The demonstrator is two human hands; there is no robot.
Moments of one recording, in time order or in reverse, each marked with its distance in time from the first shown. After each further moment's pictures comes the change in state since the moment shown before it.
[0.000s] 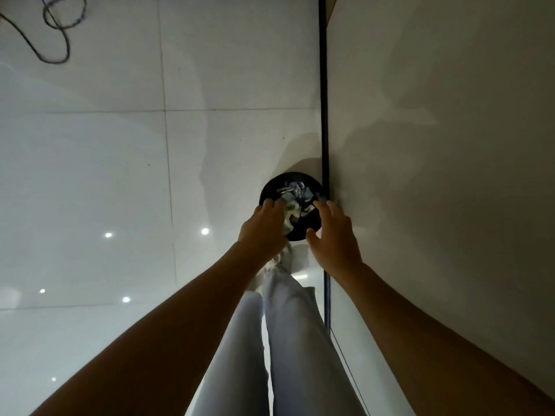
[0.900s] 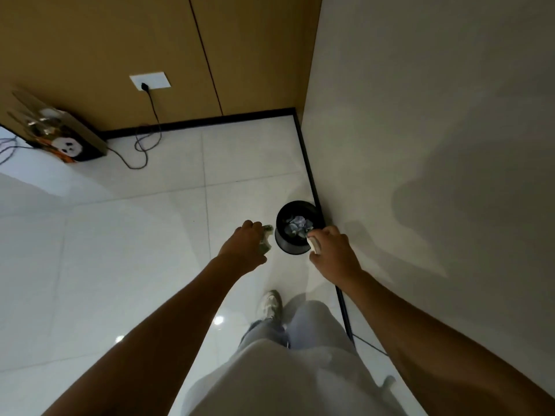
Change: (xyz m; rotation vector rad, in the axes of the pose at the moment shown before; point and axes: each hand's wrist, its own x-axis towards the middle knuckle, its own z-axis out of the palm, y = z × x) left_hand -0.332 -0.021 -0.065 0.082 0.172 0.090; right_hand -0.311 -0.092 -0.038 -0.039 0.185 -0.093
